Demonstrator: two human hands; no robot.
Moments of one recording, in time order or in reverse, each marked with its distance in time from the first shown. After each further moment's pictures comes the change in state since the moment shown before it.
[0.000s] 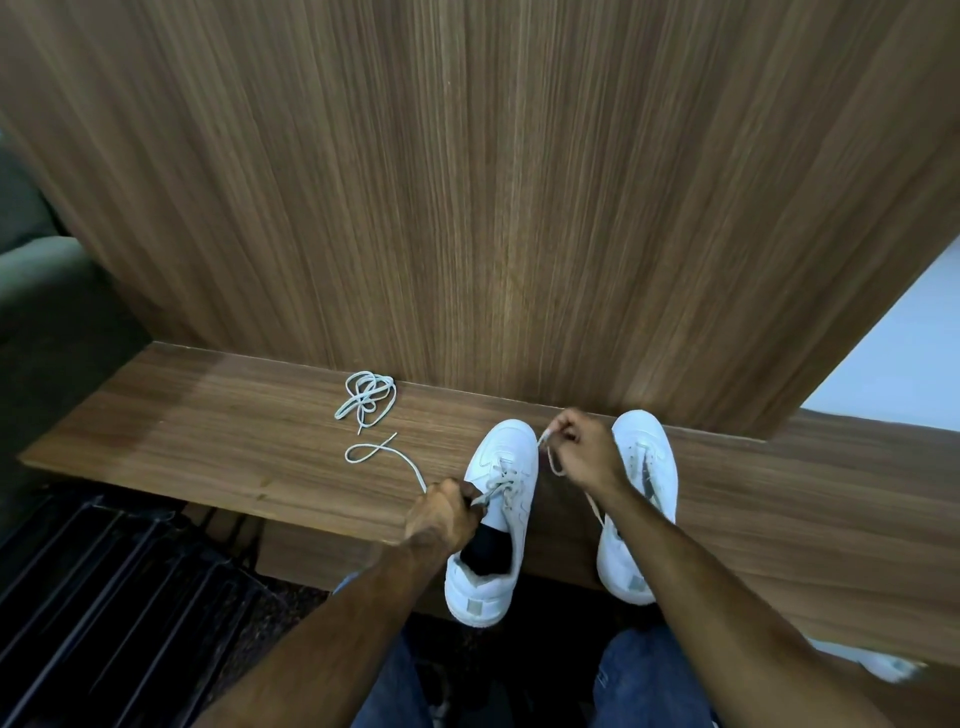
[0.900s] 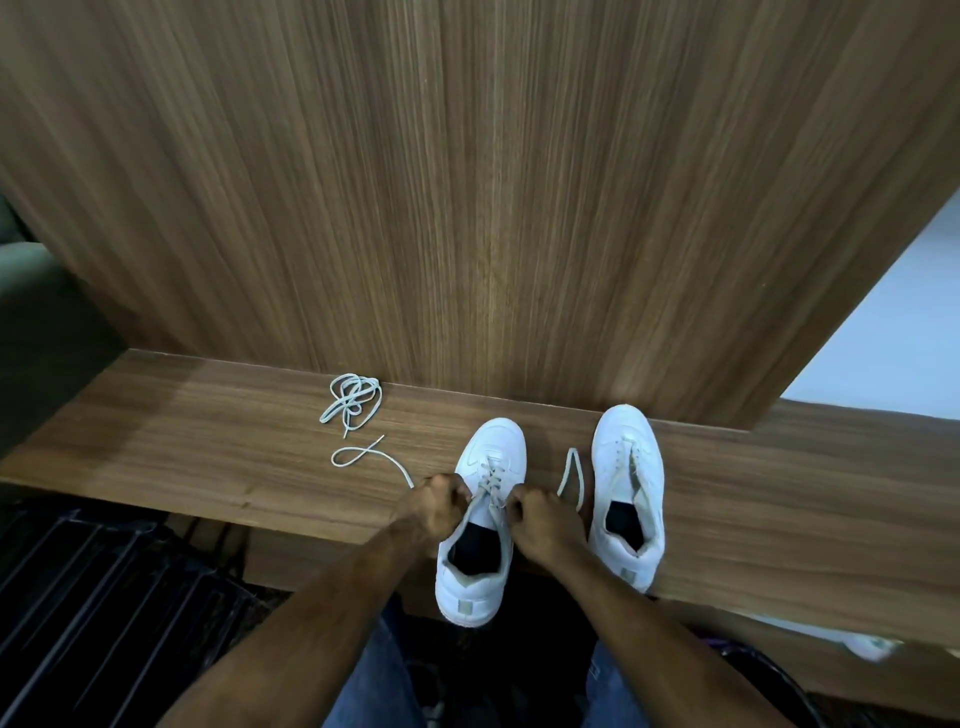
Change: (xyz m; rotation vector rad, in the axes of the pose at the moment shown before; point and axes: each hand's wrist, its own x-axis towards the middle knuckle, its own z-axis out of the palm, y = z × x) left_hand 0.021 -0.008 -0.004 0.029 -0.132 0.083; right_hand -0.054 0.033 0.043 -0.638 -0.211 -0.078
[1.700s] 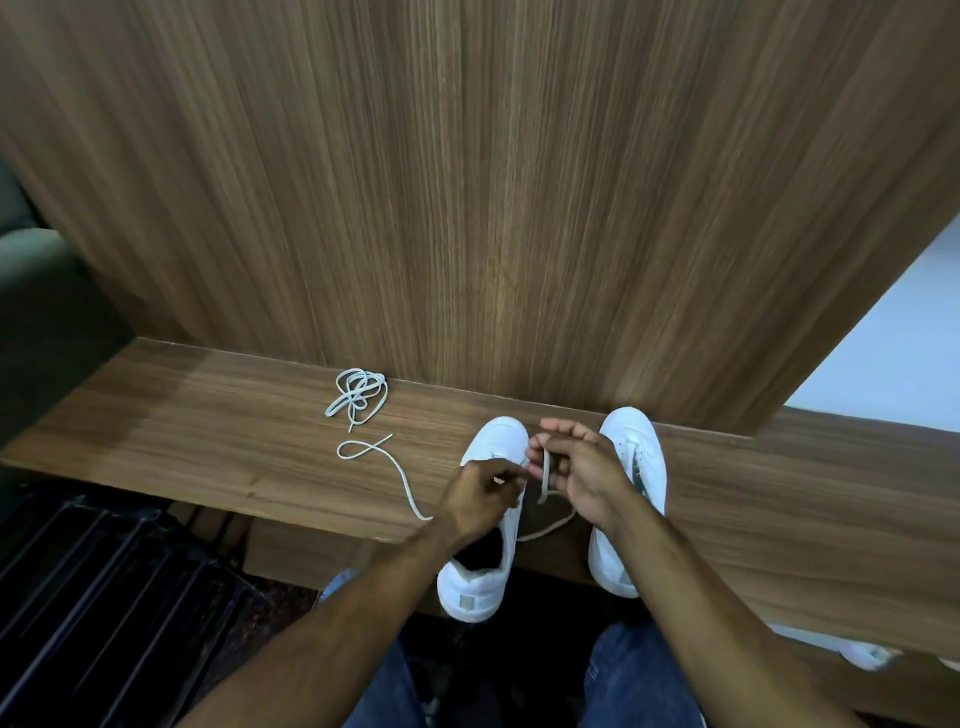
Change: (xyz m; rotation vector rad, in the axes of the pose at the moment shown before) left_hand -0.031 0.052 0.004 -0.591 0.051 0.262; right_hand 0.009 -0.011 -0.079 1.510 -0.005 0.336
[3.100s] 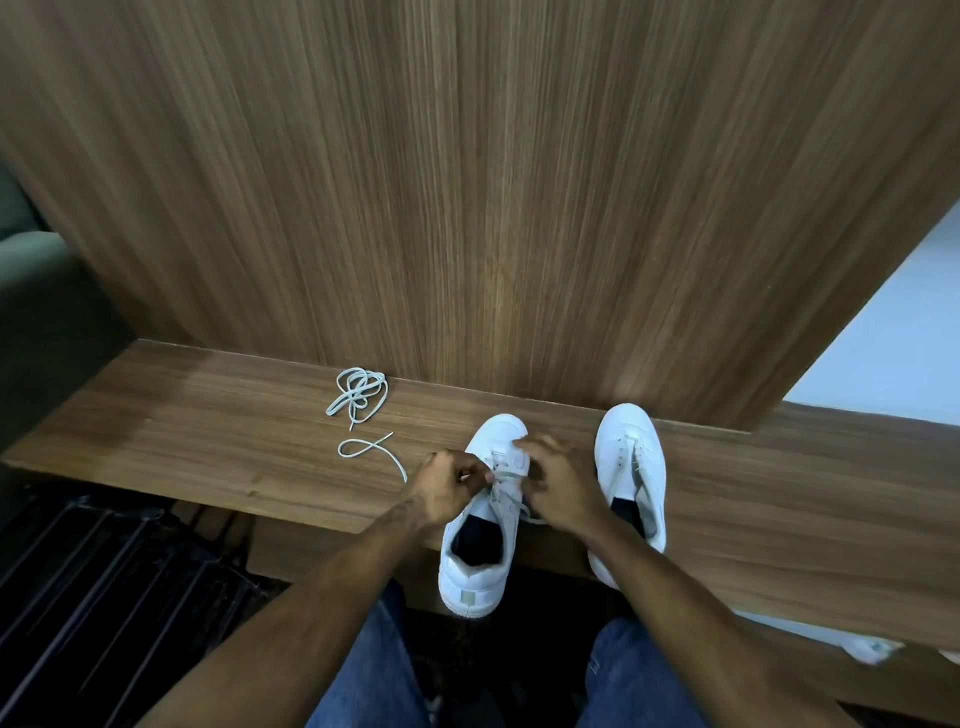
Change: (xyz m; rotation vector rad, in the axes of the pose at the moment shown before) left_hand 0.020 -0.039 -0.038 0.369 0.009 0.078; right_hand 0.015 0.042 -0.015 -1.307 -0.082 -0.587
